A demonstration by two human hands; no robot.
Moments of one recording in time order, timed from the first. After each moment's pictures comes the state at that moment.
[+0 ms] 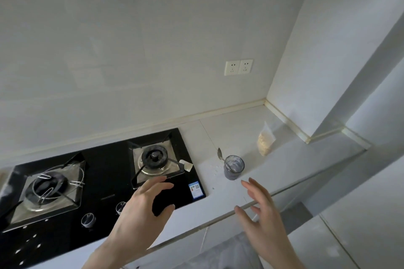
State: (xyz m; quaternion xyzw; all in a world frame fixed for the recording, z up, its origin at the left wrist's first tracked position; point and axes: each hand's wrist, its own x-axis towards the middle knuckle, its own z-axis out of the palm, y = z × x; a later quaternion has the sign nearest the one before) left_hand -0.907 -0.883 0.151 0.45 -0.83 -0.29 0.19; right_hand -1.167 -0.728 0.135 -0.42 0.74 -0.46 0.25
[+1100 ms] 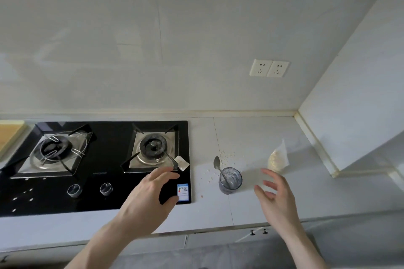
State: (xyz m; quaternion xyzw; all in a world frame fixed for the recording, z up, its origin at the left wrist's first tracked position) left_hand -1.033 -0.896 0.146 0.54 -0.78 -0.26 0.17; right_hand -1.363 -0.838 0.108 -0.44 0.73 -0.44 0.28
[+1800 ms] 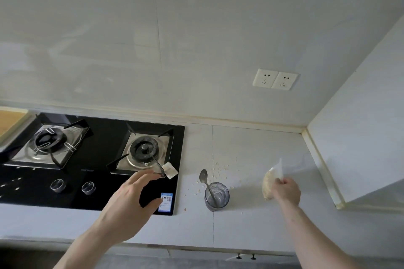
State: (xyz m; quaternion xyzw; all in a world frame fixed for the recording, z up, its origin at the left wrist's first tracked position) left_hand -1.086 -0.905 0.135 0.62 -0.72 -0.25 0.19; right_hand -1.526 -0.968 0.023 -0.26 0.89 -0.29 0.23
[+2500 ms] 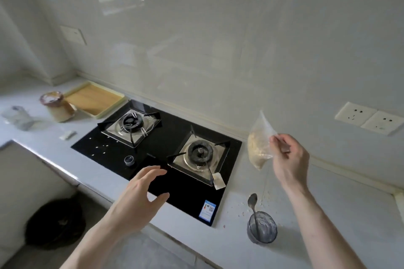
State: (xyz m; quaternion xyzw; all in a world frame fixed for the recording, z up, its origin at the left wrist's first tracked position) left_hand -1.029 -0.865 0.150 0.75 -0.58 -0.22 0.22; right_hand -1.347 -1.051 0.175 -0.62 0.55 -0.50 0.24
